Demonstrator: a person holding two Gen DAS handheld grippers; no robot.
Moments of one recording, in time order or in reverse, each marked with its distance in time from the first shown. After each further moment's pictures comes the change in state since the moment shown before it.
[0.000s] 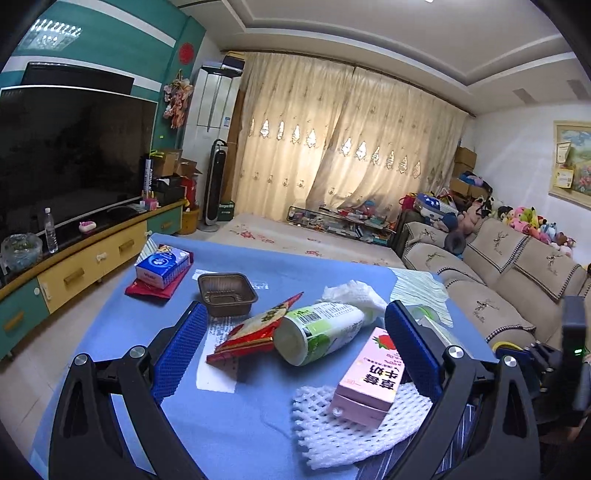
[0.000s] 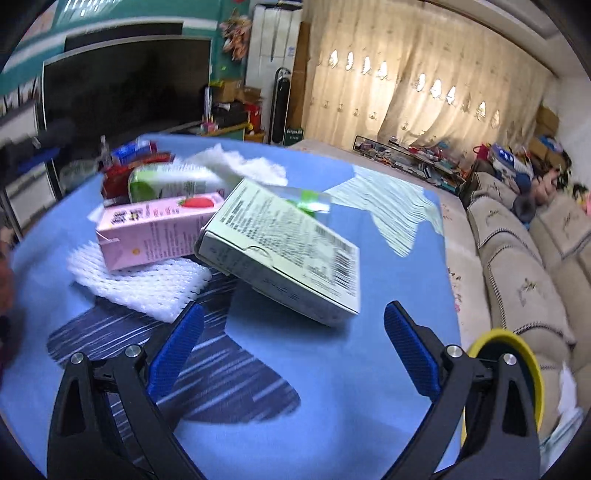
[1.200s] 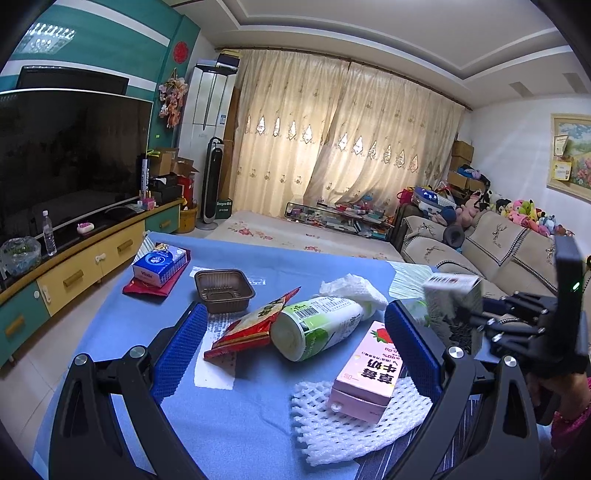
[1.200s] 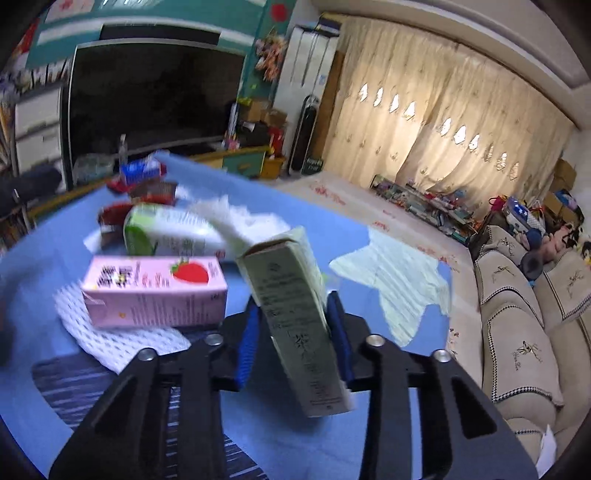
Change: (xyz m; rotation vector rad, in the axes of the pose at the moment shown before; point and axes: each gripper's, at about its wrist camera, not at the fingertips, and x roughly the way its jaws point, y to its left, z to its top) left arm -0.003 -0.019 -0.007 0.019 0.006 -0.001; right arm -0.008 -0.018 0.051 -0.071 -0.154 0.064
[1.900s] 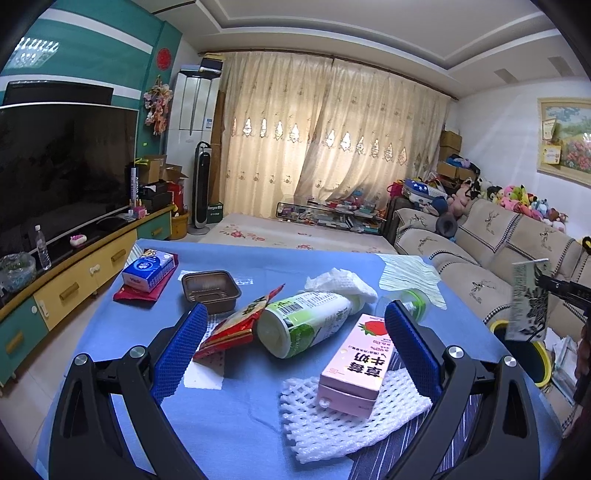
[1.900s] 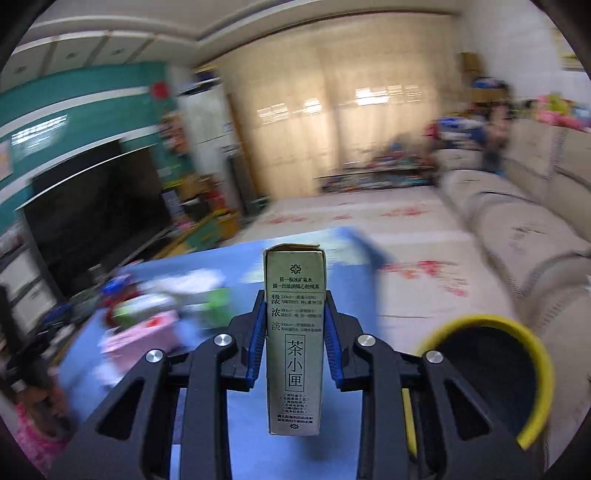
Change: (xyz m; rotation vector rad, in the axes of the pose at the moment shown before) left arm 0.001 -0.015 -0.004 0.063 0.004 -0.030; right arm -0.115 -0.142 -0.079 0.560 -0.116 -0.161
